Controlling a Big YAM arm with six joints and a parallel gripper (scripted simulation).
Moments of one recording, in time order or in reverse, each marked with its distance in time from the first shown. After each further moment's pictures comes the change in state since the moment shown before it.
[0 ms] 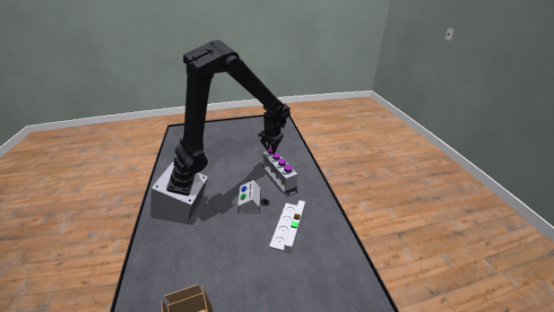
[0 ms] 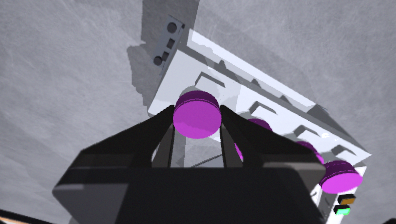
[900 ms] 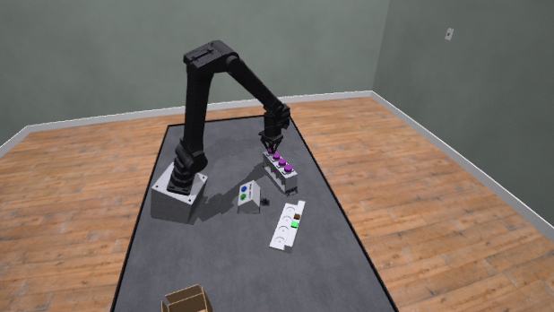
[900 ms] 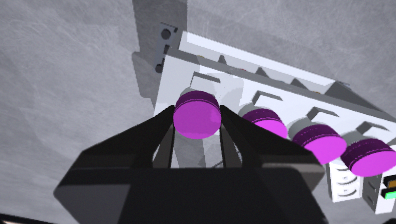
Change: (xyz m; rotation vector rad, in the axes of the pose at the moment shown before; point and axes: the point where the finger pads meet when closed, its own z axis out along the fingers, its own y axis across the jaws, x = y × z) arm 0.000 0.000 0.000 -0.001 0.000 0.206
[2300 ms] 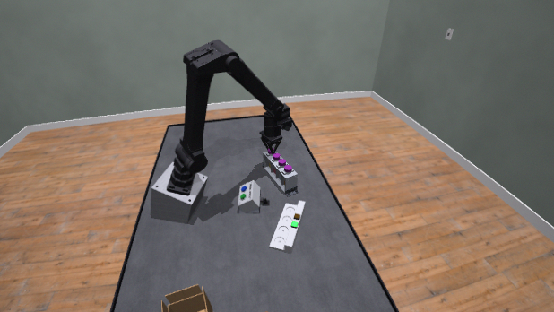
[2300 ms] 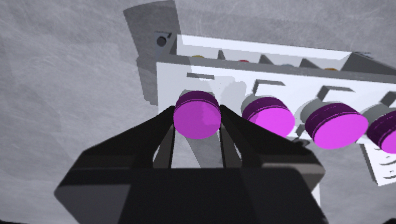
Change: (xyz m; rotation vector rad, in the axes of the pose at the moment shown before) arm 0.000 0.000 0.000 0.000 0.000 0.201
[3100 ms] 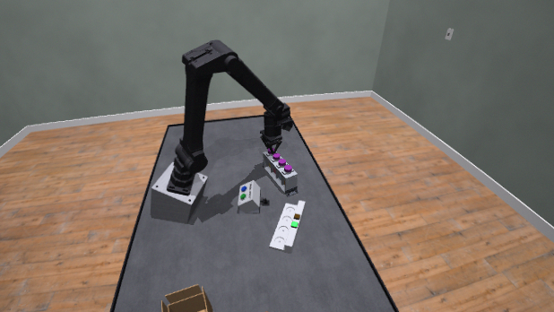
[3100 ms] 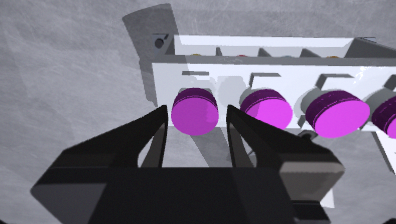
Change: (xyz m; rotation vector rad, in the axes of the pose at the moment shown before) arm 0.001 -0.002 -0.003 0.000 -0.001 0.079
